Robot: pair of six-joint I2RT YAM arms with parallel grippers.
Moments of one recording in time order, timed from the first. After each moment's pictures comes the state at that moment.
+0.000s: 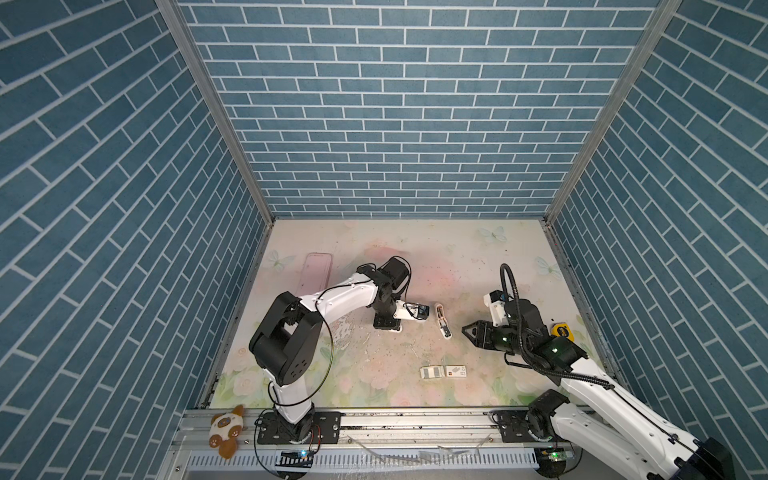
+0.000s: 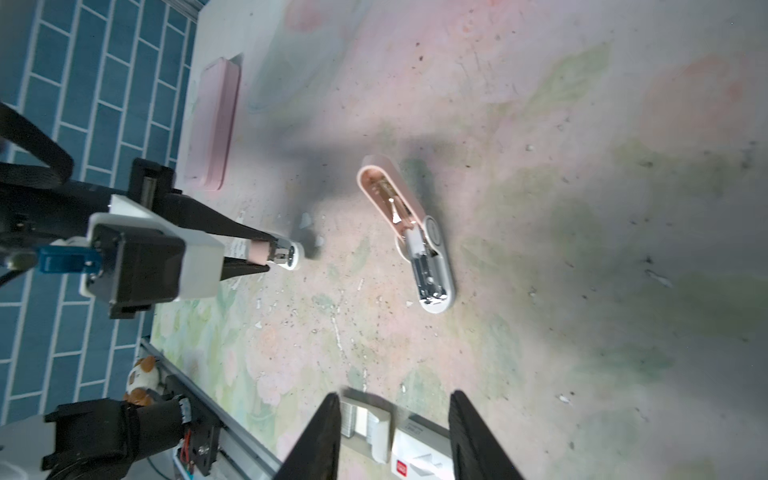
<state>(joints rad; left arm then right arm) -0.67 1.76 1.26 -0.87 0.25 1.01 0.57 0.83 0.54 -0.45 -0.33 0.64</state>
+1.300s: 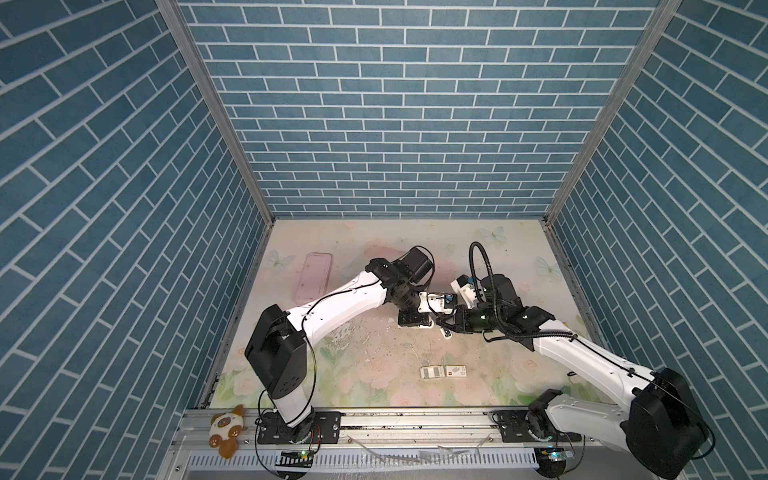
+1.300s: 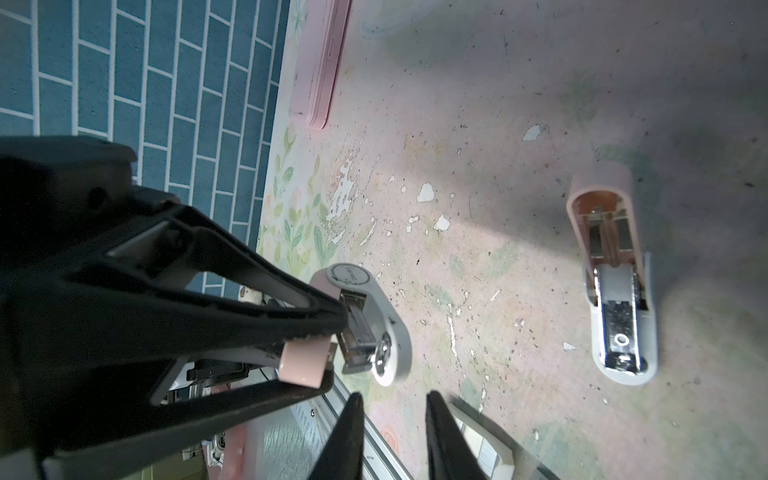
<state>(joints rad) -0.83 1.70 1.46 -0.94 0.35 0.80 0.62 1.17 0.70 -0.29 -0.61 0.62</state>
